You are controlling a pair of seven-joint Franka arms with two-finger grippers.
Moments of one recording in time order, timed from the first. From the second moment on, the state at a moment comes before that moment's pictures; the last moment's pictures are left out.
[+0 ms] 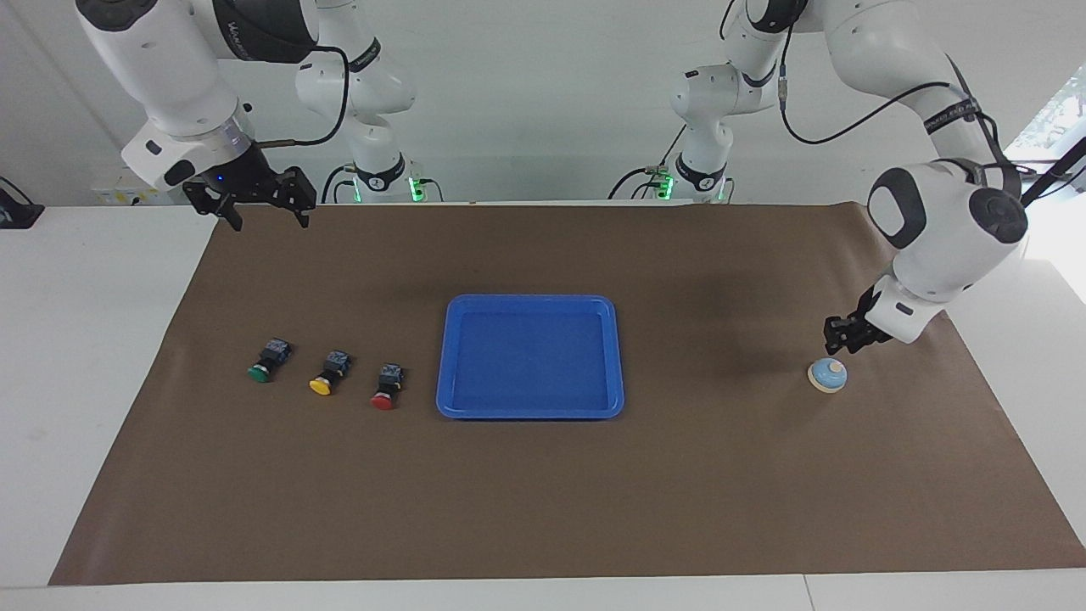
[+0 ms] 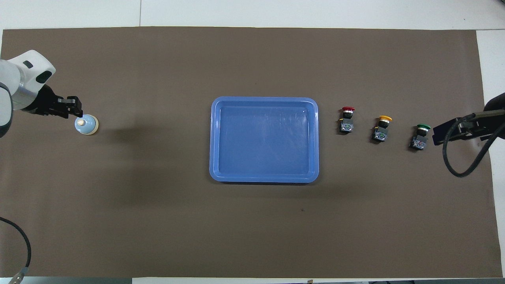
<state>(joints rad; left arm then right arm) 0.07 0.22 -0.04 -1.72 -0.01 1.89 0.07 -0.02 -0.02 0.02 -1.61 -0.04 1.46 -0.06</state>
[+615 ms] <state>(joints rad) 0.03 0.02 -0.04 -1.75 -0.01 1.65 0.07 -0.02 -0.02 0.02 -1.61 -0.04 1.46 -0.06</state>
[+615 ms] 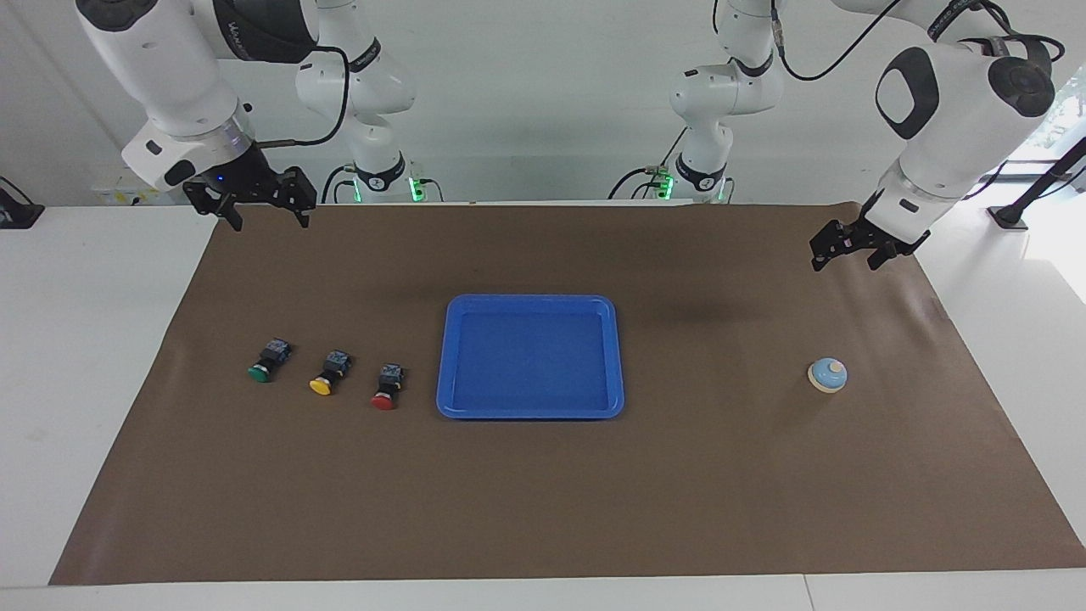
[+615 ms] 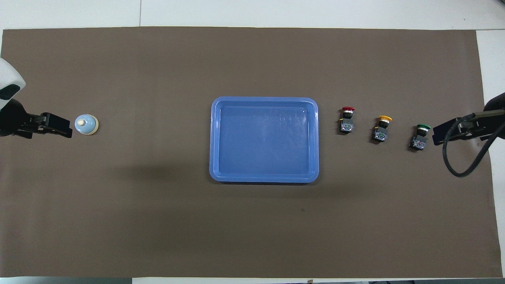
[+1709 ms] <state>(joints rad) 0.03 0.02 -0.04 -1.72 -0.01 1.57 0.07 0.00 -0.03 0.03 -1.81 -0.03 1.74 0.07</state>
